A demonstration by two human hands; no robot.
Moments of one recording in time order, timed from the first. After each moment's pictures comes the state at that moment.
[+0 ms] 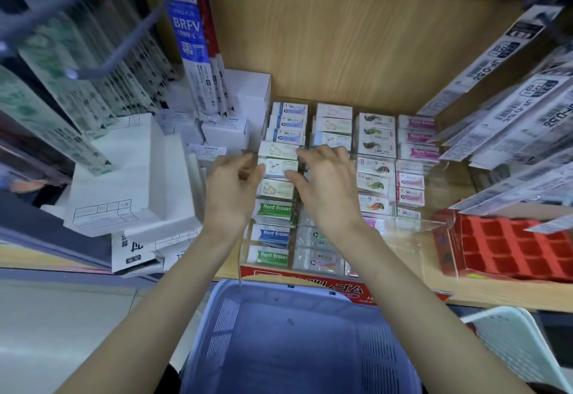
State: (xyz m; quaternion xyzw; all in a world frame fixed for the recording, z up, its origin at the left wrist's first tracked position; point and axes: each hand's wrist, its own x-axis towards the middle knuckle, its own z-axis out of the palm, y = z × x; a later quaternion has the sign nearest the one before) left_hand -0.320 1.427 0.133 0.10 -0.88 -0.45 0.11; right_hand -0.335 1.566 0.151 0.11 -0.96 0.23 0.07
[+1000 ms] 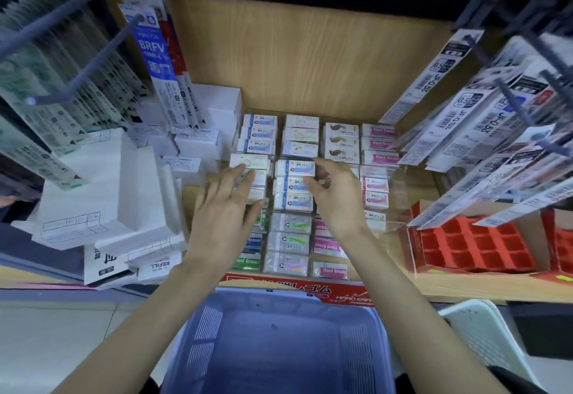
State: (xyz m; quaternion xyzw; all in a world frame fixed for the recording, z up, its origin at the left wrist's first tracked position) left_hand -0.293 1.448 0.130 -0.06 -0.98 -0.15 0.13; right_hand -0.335 1.621 0.147 -0.02 -0.91 0.42 0.04
